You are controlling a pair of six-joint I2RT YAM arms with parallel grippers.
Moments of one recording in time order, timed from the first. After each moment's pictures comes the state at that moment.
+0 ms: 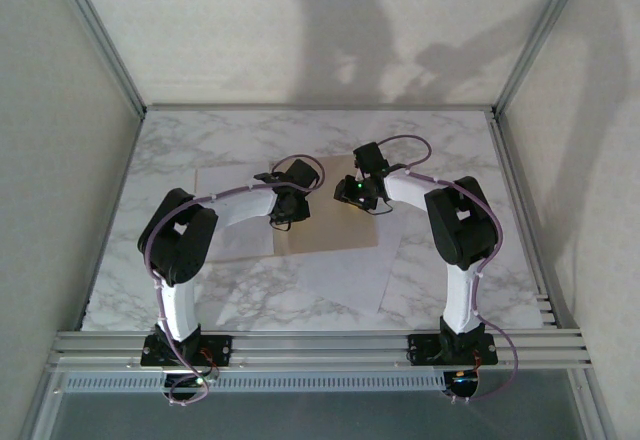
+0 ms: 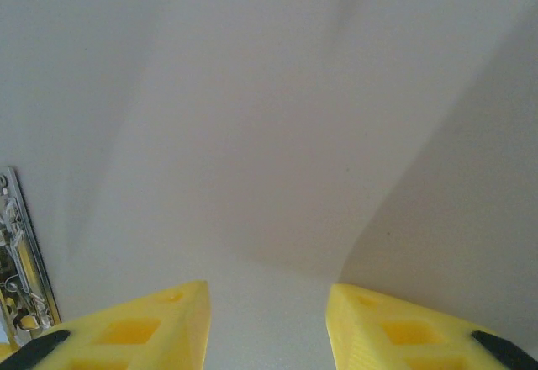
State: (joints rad) left arm -0.61 1.91 1.26 -0.59 -0.17 -0.81; right arm 0.48 1.99 1.26 -0.33 -0.26 0.67
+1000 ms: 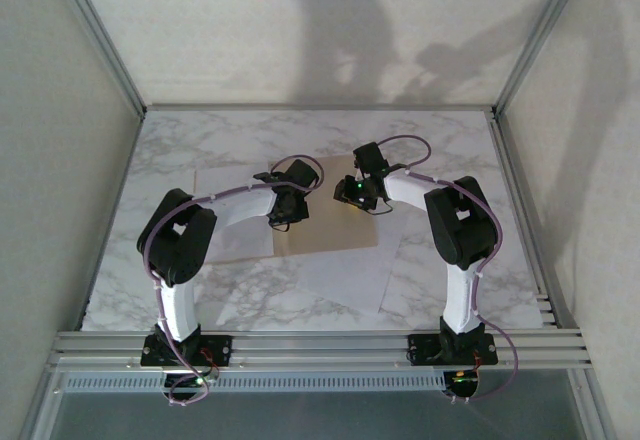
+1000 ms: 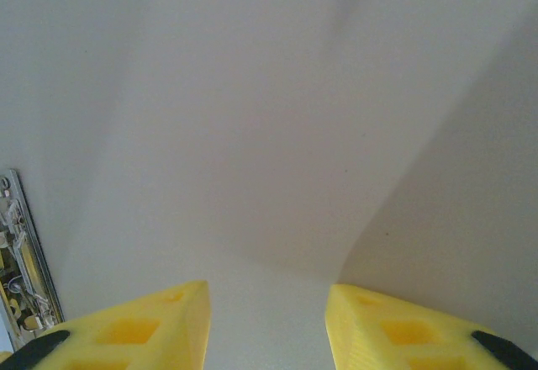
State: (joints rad) left arm -0.61 1.90 1.27 -0.61 -0.17 -0.82; right arm 0.48 1.99 1.26 -0.33 -0.27 0.67
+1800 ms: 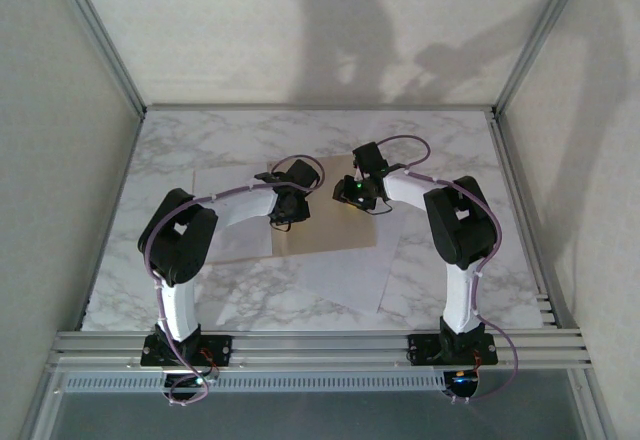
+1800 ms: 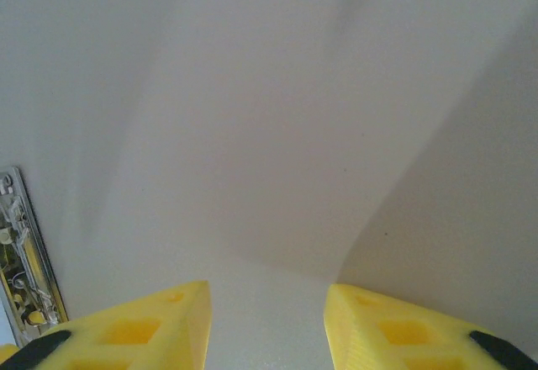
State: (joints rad) left arm -0.61 1.91 1.27 -0.61 -0.17 -0.83; right arm 0.49 2.00 1.27 -0.33 -0.28 0.67
